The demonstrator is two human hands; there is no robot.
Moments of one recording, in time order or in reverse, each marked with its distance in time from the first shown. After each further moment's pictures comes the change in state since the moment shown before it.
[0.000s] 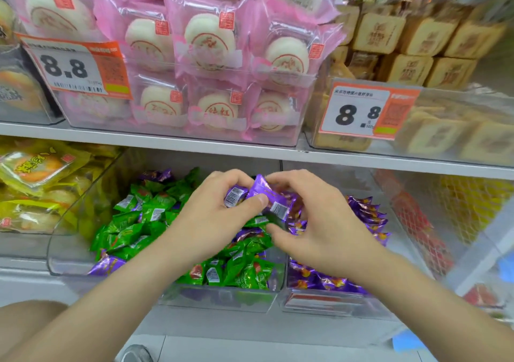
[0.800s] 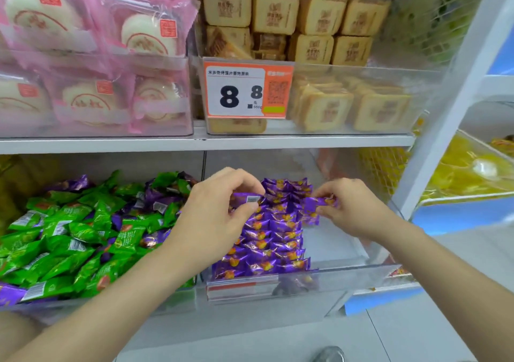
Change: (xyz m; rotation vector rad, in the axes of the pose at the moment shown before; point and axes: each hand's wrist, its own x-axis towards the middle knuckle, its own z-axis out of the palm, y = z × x) left_hand 0.012 0.038 0.112 0.186 -0.078 0.350; right_hand -0.077 0.172 -0.094 -0.402 -0.114 0.435
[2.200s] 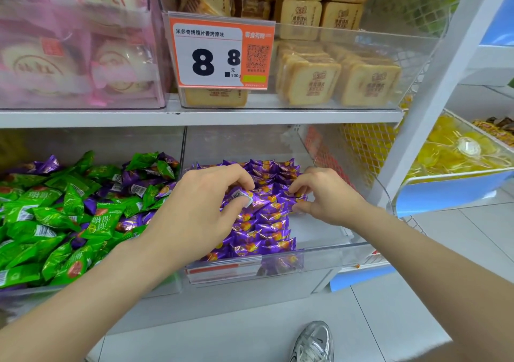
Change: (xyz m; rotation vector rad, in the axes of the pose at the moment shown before) left_hand -0.007 0.001 0.013 0.187 -0.093 0.103; right_hand 0.009 0.024 0.040 -0.025 0.012 -0.207
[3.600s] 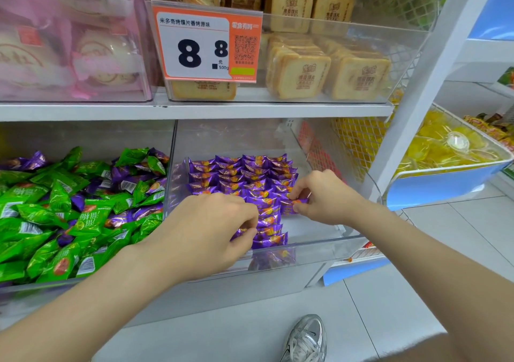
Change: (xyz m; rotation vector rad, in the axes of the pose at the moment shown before) left_hand -0.011 0.011 0.017 0.297 -0.312 0.151; right_hand -0.014 -0.003 -0.009 0.049 -0.142 0.148
